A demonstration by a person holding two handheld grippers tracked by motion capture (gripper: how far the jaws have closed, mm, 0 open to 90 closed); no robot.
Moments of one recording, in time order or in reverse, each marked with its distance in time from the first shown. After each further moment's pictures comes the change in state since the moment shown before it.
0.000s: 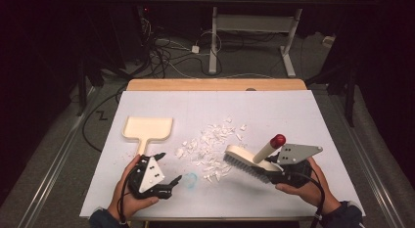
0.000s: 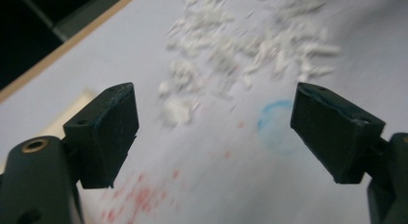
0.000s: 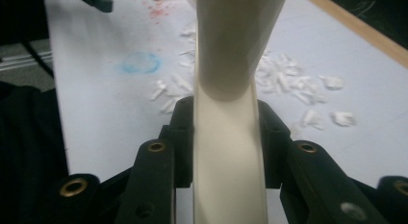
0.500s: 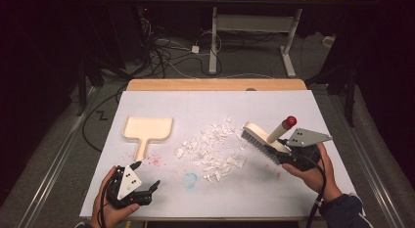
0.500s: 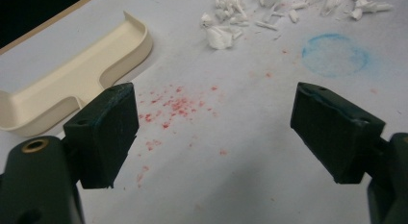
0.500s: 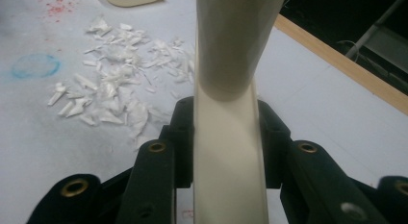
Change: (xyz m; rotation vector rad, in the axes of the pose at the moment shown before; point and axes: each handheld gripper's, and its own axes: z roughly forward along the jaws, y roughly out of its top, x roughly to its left) left arm 0.011 -0.051 -0.025 0.064 0.108 -0.115; right arm -0.041 -0.011 -0.005 0.004 -0.244 0.071
